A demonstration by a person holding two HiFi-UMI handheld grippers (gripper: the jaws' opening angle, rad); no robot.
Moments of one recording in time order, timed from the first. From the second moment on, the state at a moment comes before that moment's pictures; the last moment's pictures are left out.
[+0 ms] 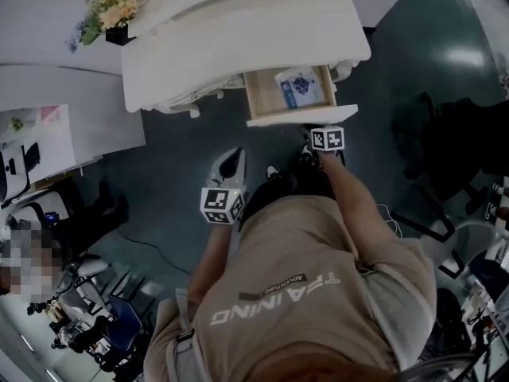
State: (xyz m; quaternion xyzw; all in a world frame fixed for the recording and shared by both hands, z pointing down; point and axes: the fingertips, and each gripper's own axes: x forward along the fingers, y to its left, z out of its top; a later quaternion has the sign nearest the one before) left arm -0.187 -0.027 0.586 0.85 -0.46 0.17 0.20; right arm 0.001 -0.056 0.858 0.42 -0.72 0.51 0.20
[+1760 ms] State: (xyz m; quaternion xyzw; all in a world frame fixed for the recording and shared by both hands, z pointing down) left arm -0.082 0.077 0.552 0.89 -0.41 0.14 0.17; right arm 0.004 0.063 0.666 0.32 -0.88 0.27 0.20
